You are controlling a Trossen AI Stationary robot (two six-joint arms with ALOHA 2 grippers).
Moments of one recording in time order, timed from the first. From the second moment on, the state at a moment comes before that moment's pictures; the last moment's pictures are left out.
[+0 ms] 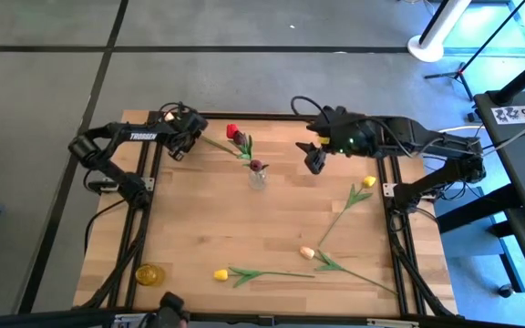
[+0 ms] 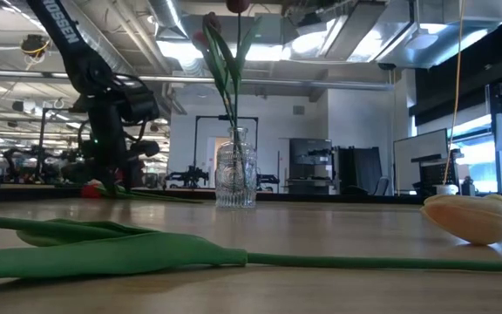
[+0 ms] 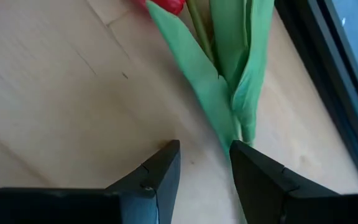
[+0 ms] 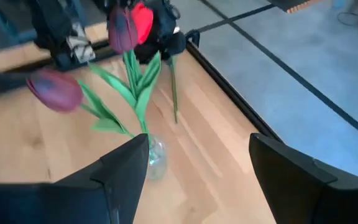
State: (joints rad) left arm 0.87 1.53 0.62 -0.23 -0.35 -1.63; right arm -0.02 1.39 1.68 -0.93 0.39 0.27
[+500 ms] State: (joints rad) left arm 0.84 1.66 0.68 -0.18 -0.39 -1.67; right arm -0.27 1.39 1.68 -0.99 0.11 -0.03
